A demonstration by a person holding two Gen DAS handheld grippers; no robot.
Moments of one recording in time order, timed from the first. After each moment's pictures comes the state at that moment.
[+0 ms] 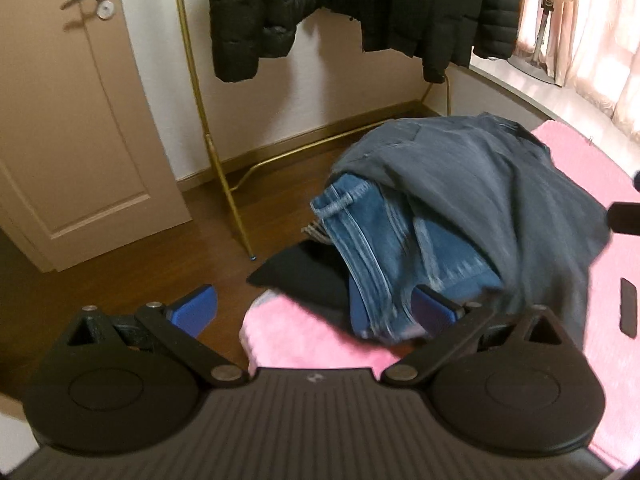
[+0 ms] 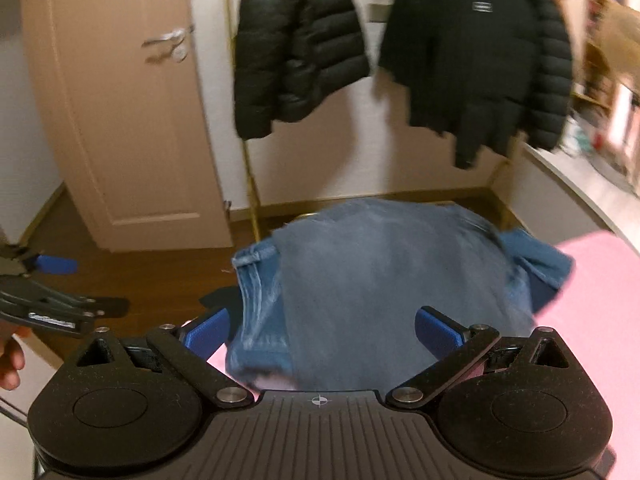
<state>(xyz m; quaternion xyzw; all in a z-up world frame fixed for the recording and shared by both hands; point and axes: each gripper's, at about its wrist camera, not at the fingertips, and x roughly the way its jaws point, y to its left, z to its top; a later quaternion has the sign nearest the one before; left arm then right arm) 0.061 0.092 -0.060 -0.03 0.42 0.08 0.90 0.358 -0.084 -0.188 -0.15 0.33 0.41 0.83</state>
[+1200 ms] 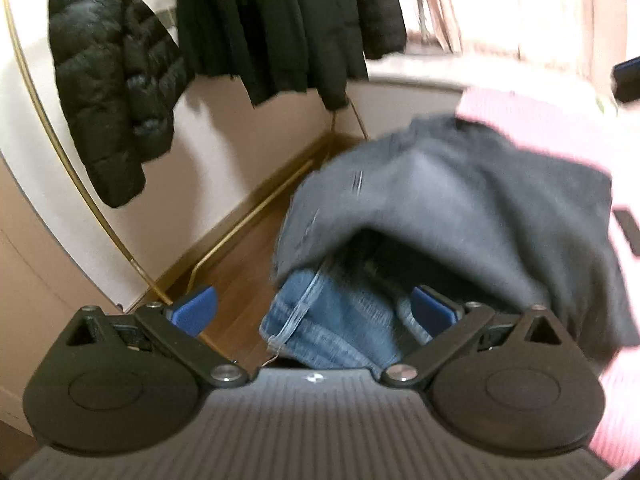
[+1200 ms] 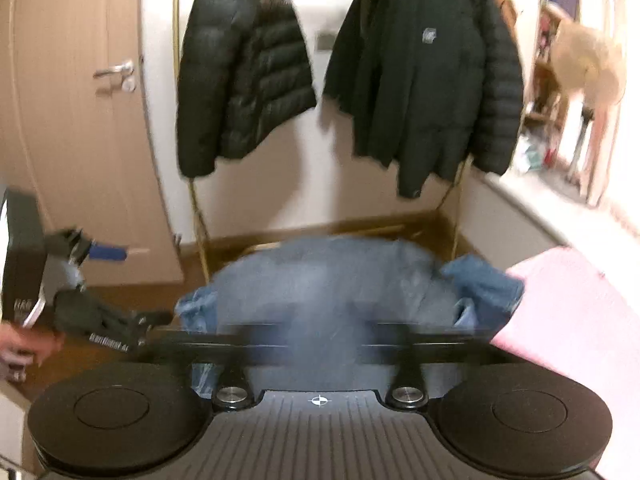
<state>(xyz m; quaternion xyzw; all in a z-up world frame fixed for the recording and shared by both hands) 0.155 0.067 -0.093 0.14 0.35 -0.08 0.92 0.380 -0.110 -0.187 -0.14 0.30 0.35 0.88</state>
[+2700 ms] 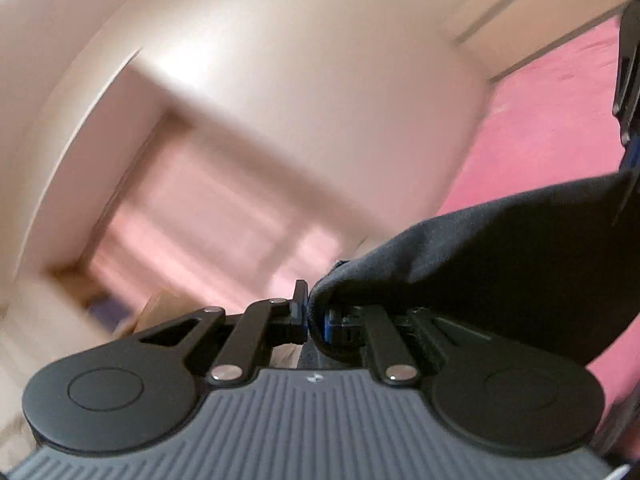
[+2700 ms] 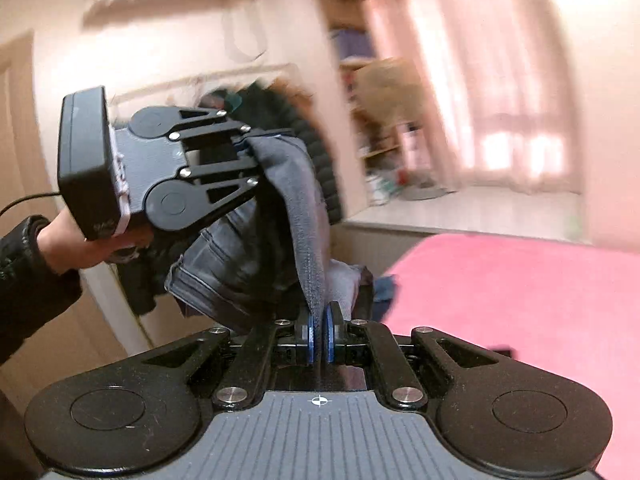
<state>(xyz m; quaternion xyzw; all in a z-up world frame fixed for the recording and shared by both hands) -0.043 -0.265 0.117 0.45 -0.17 -0.44 0.76 0.073 -0.432 -0.060 0.12 0.18 0.16 0.96</state>
